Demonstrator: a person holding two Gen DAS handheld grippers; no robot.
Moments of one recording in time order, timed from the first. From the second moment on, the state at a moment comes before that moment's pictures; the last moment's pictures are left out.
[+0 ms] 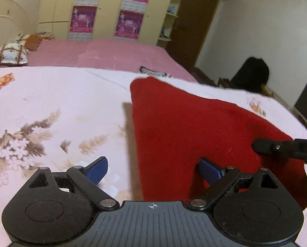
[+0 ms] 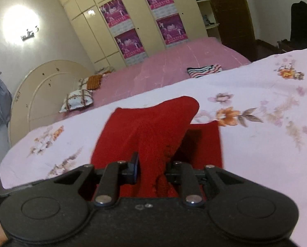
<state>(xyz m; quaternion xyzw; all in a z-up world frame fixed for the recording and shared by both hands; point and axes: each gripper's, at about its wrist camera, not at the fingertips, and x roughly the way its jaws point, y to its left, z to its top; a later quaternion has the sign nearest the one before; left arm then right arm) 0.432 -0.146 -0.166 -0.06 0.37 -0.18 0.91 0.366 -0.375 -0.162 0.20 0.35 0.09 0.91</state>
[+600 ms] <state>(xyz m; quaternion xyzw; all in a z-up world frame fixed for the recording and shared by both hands) 0.411 -0.168 -0.164 0.00 0.39 -0.17 0.91 0.297 -0.373 -0.144 0.16 0.33 0.05 0.93</state>
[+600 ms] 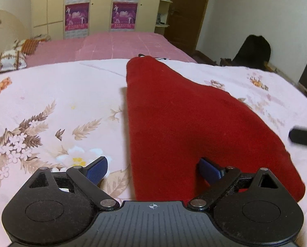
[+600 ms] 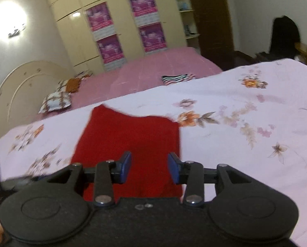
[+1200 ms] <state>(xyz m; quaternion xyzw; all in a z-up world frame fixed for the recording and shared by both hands) 0.395 -0.167 -0.155 0.00 0.39 -0.16 0.91 0.285 -0.383 -0.167 0.12 0.37 -0.02 0.92</state>
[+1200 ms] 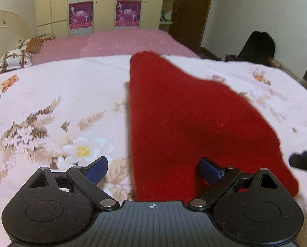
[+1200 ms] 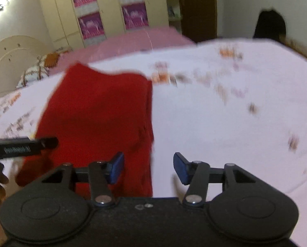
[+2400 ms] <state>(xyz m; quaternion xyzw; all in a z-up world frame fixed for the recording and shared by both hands) 0.489 -0.186 -0.155 -0.03 0.37 -0.17 0.91 0.430 -0.377 -0.187 0.11 0.34 -0.02 0.93</state>
